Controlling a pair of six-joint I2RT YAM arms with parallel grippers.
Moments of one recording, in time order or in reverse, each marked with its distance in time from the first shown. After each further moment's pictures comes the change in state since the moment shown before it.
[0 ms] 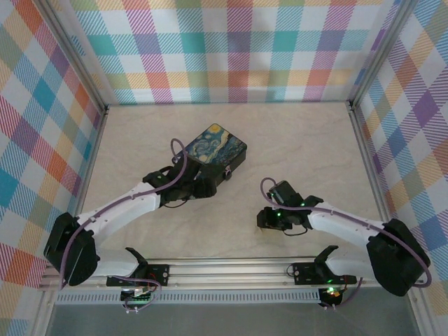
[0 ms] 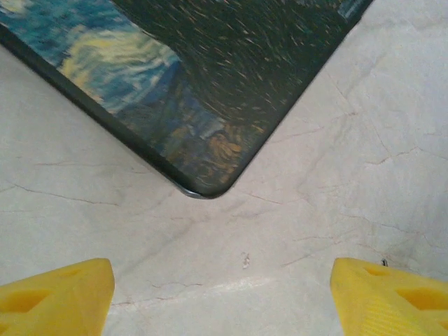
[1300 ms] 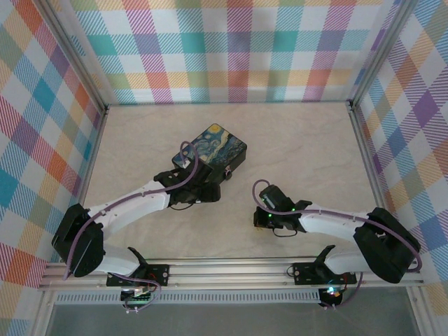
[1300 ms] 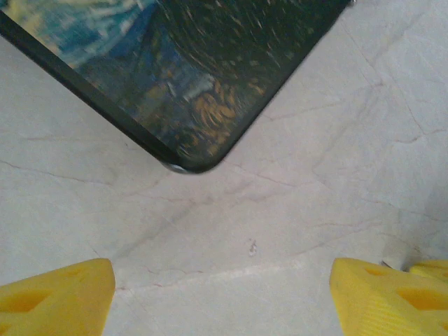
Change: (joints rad) left arm -0.071 0.068 0.024 -0.045 -0.043 -0.047; right arm 0.105 0.097 -0.038 0.238 0.143 0.119
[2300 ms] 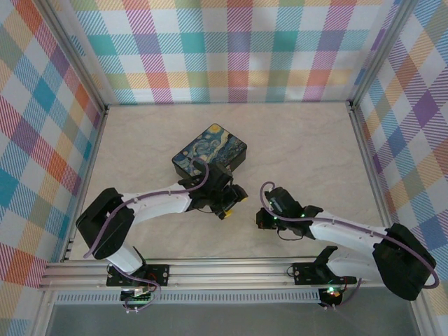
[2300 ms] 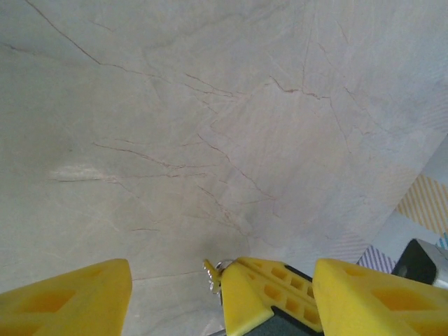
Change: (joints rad) left arm -0.104 0.209 -0.024 0.391 0.336 -0.730; right arm 0.000 -0.166 -0.051 -0.005 -0.011 -0.034
